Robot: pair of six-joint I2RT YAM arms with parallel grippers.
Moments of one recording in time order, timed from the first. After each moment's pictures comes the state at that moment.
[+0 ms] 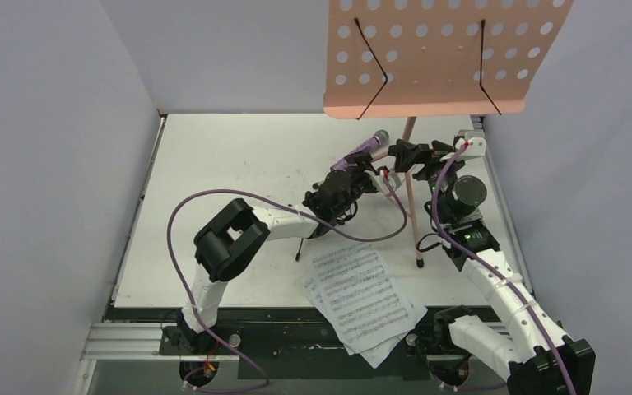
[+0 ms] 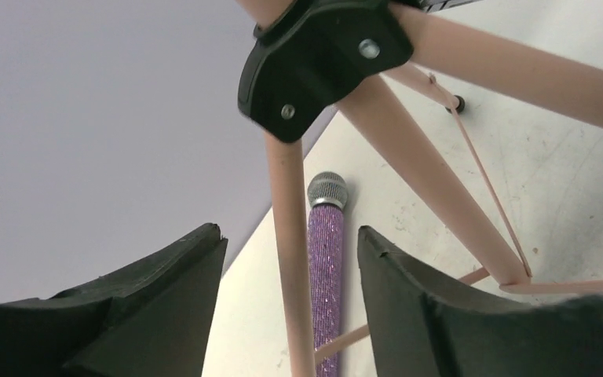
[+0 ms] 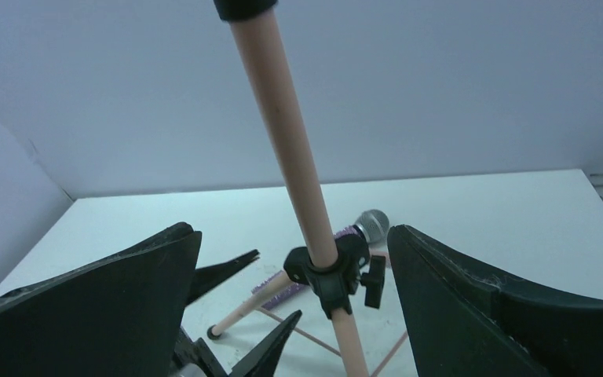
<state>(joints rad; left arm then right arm) -0.90 2.07 1.34 0.82 -0.12 0.70 0.30 0.94 0.76 0.37 0.13 0.22</state>
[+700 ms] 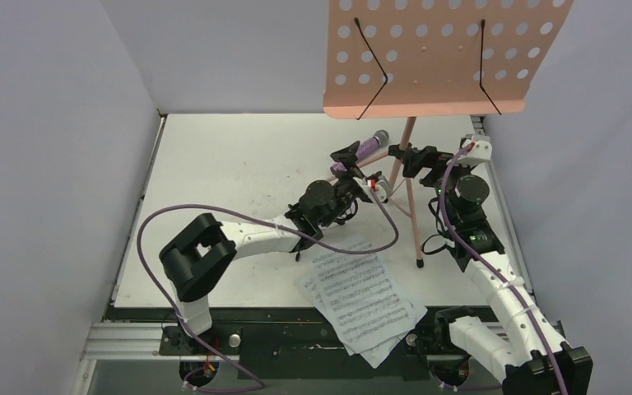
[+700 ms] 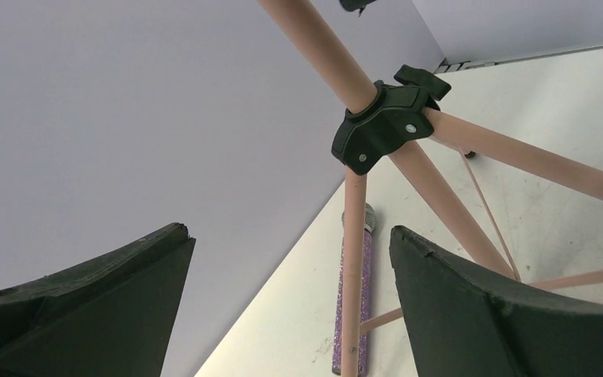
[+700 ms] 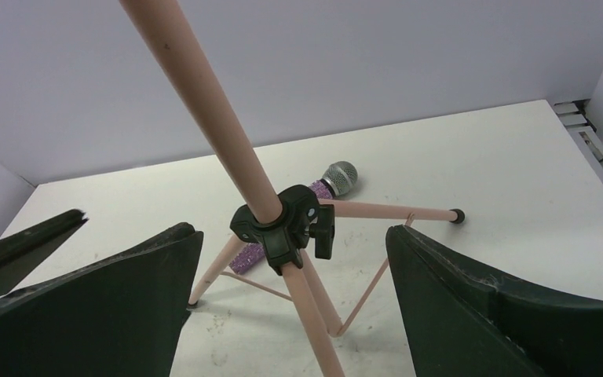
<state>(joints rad) -0.96 1.84 1.14 0.90 -0.19 0.74 0.24 0.91 0.73 0.20 0.16 0.28</state>
